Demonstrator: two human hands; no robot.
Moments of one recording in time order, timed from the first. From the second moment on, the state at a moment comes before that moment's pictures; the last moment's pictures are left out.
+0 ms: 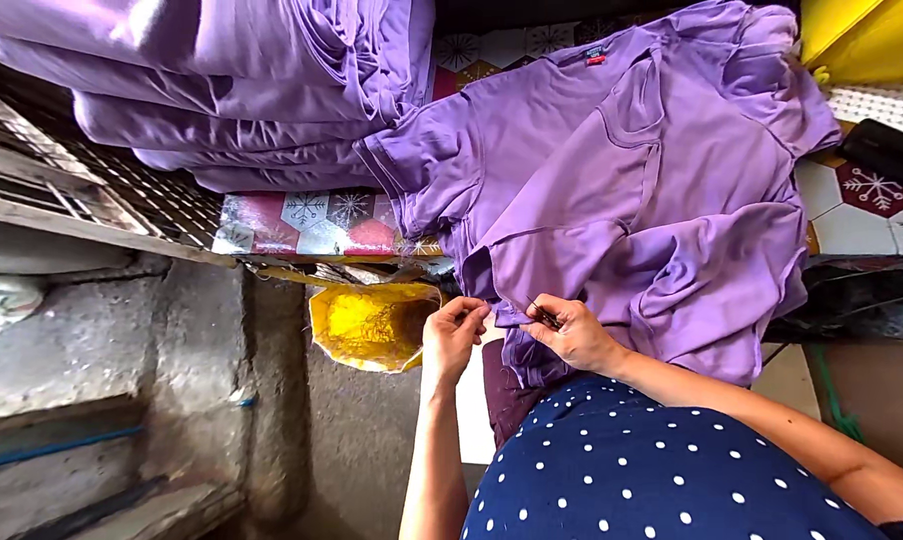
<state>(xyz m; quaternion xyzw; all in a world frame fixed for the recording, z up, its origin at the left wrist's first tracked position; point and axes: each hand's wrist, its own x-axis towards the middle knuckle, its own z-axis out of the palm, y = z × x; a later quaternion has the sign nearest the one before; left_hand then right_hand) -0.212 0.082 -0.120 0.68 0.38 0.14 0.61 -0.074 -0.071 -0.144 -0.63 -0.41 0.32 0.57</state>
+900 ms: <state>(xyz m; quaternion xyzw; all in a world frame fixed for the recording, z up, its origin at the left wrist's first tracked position) -0.219 0.044 -0.123 0.52 0.34 0.37 0.70 -0.073 -0.060 -0.134 -0.56 -0.41 0.54 0.48</state>
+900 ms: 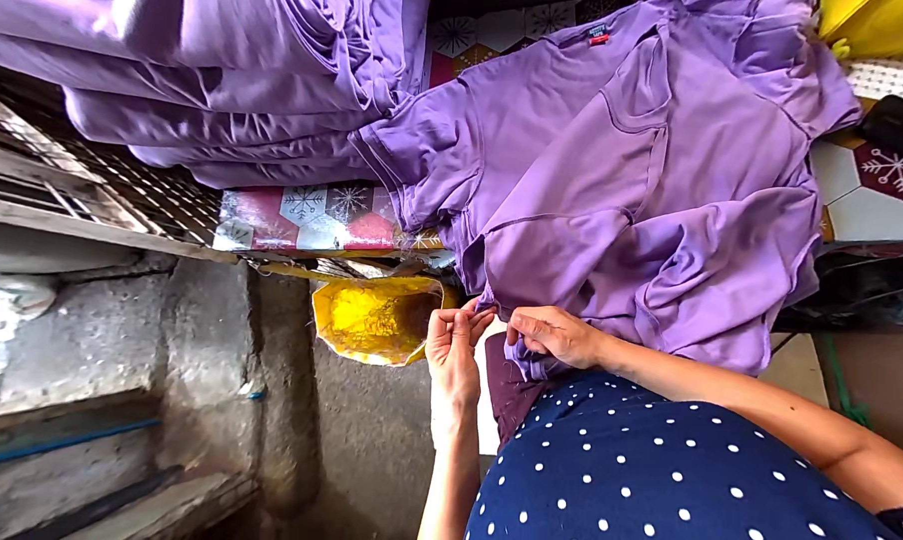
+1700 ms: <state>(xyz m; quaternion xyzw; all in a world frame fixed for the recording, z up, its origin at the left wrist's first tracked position) -0.225 0.052 -0.122 0.73 0.15 0.37 0.56 -0.059 -0.044 -0.092 -0.43 -0.16 0.74 0.48</state>
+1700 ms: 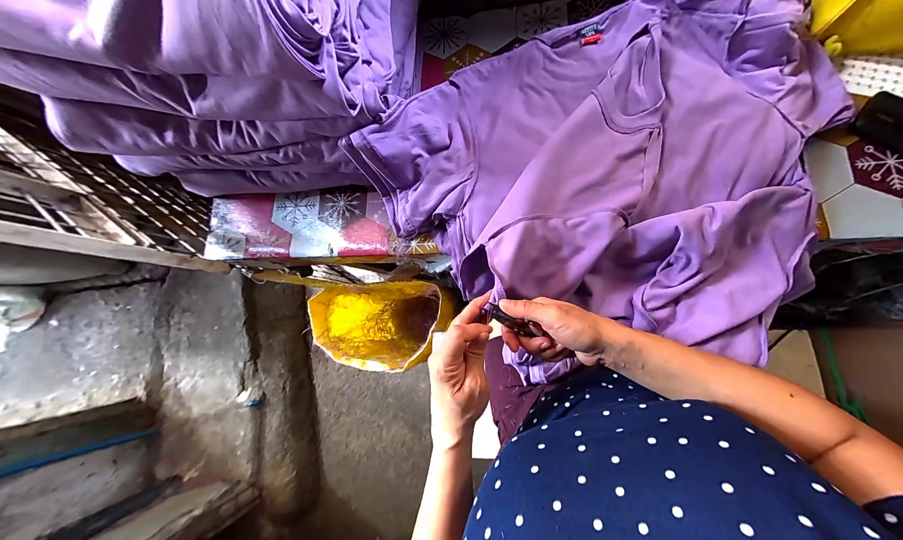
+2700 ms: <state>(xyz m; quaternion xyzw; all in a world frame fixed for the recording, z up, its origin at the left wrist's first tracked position) -0.216 0.053 -0.114 0.63 0.21 0.35 0.66 -0.059 -0.044 -0.118 -0.70 -0.42 0.31 0.49</state>
